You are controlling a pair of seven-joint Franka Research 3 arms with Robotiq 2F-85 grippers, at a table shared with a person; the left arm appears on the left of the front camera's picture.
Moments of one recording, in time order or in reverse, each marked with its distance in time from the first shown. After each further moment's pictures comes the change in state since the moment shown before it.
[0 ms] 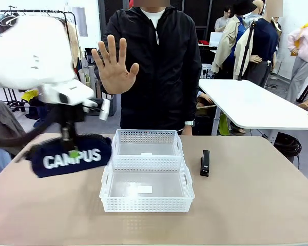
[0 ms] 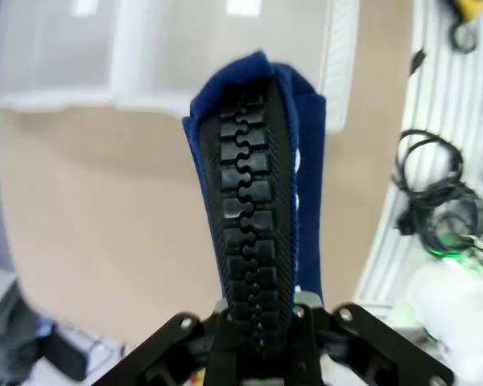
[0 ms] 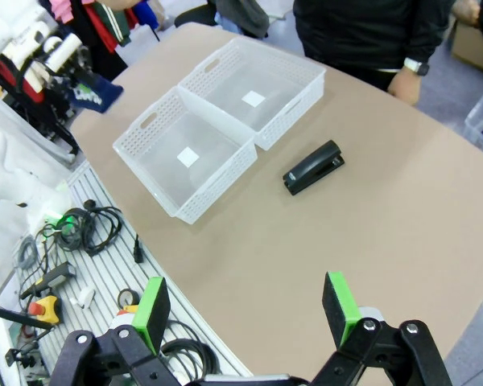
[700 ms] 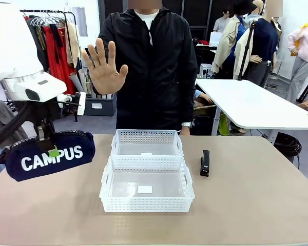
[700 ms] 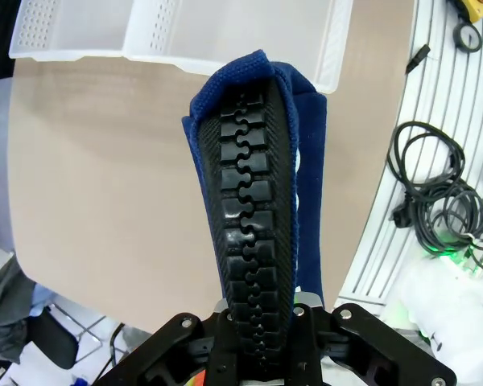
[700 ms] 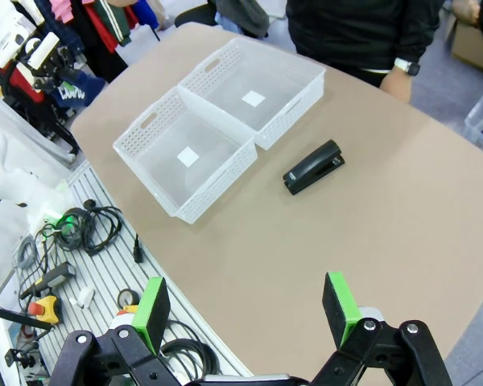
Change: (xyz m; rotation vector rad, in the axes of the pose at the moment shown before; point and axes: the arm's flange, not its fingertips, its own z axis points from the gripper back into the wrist) left arm -0.029 -0.017 0.012 0.029 -0.019 0.045; right arm 0.000 0.000 0.000 0.000 0.001 -0.001
